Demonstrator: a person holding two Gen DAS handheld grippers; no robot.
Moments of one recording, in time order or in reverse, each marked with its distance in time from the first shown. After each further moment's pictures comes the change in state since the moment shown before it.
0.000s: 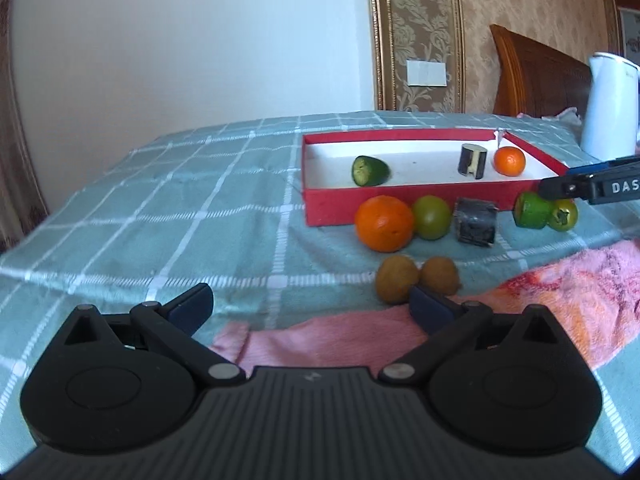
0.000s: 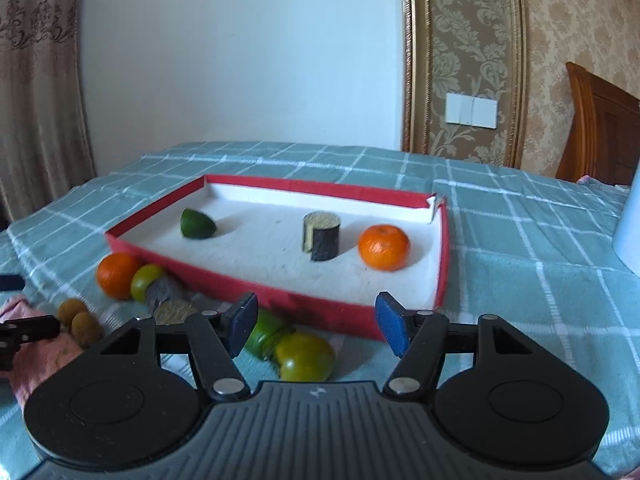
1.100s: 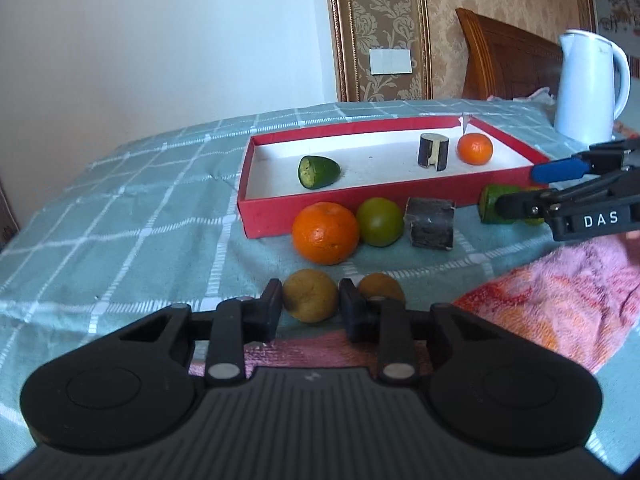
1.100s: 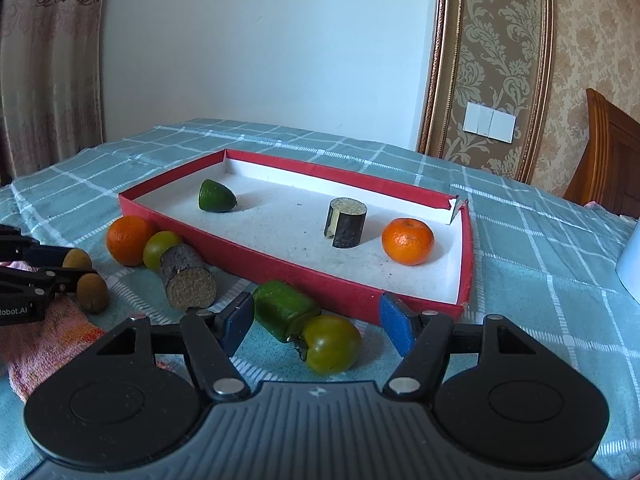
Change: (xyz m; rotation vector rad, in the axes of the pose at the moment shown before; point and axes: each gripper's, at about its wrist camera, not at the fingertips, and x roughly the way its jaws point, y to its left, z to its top) left arm 0.020 -0.031 0.010 0.070 0.020 -0.068; right arm 0.002 0.023 -0.010 -0.113 0.018 -0.014
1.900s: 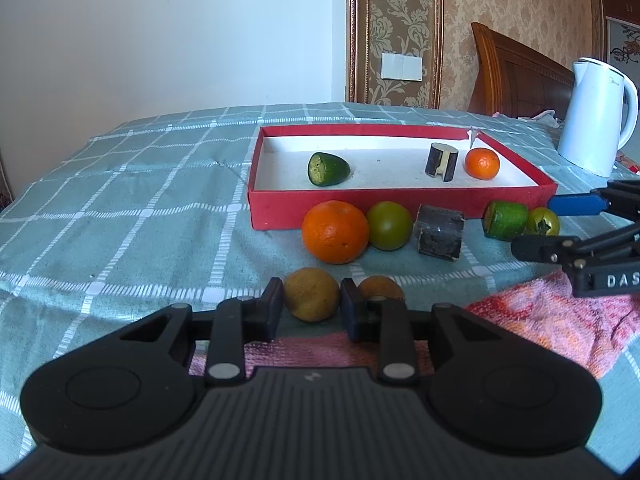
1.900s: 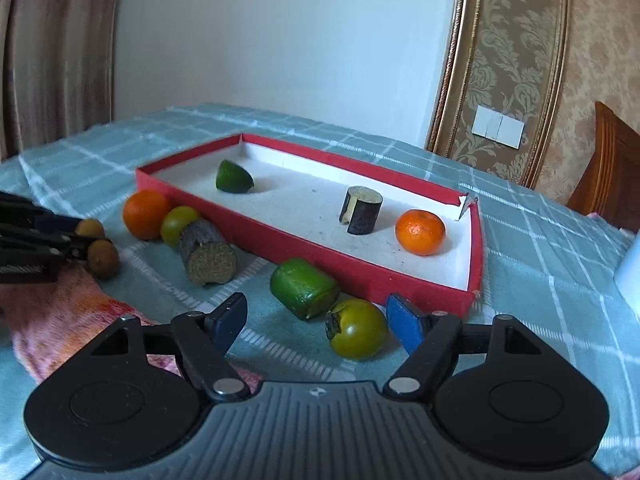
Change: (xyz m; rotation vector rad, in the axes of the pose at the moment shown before) left arm 0.002 0.015 -0.001 -0.104 0.011 -0.035; right arm -0.012 0.012 -0.008 -0.042 0.007 0.011
